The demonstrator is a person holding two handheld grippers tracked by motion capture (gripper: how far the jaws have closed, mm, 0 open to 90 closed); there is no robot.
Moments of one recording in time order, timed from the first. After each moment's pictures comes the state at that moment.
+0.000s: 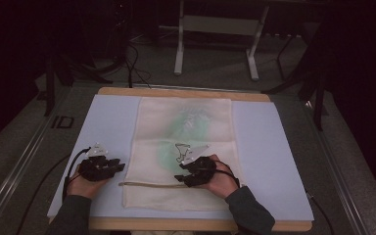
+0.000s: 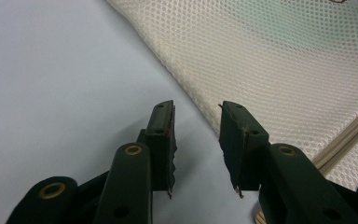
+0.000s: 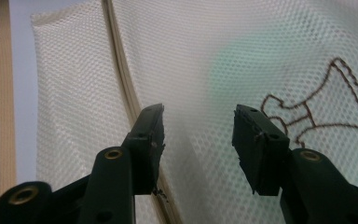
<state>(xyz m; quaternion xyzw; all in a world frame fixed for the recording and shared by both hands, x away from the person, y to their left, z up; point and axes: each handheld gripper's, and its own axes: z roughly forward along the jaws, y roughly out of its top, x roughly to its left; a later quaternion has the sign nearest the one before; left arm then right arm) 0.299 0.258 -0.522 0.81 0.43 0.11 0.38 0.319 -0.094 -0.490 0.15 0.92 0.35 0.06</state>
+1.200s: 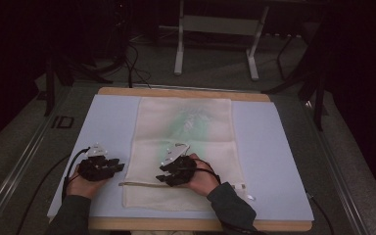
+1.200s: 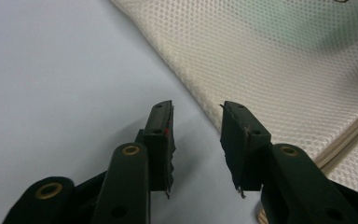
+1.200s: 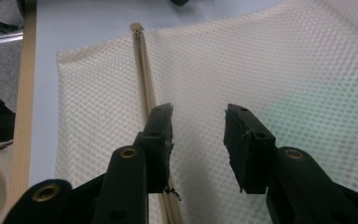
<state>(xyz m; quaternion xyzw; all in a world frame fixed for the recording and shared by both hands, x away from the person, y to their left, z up) 0.299 0.259 -0.523 0.81 0.44 0.12 0.37 0.320 -0.041 -0.493 0.10 0.92 0.36 0.04</state>
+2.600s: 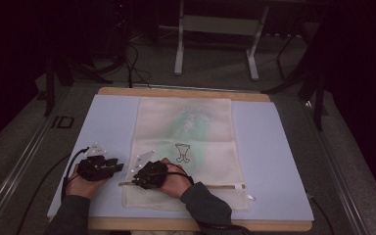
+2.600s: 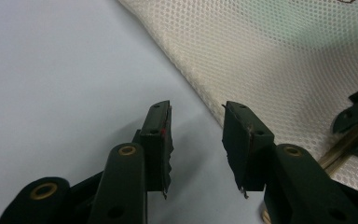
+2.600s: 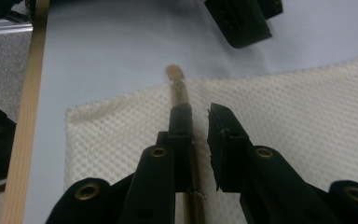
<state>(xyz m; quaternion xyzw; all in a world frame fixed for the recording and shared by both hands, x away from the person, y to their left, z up) 0.299 0.261 -0.523 0.80 0.44 0.12 0.38 0.309 0.037 -0.513 0.06 0.93 0.35 0.03</state>
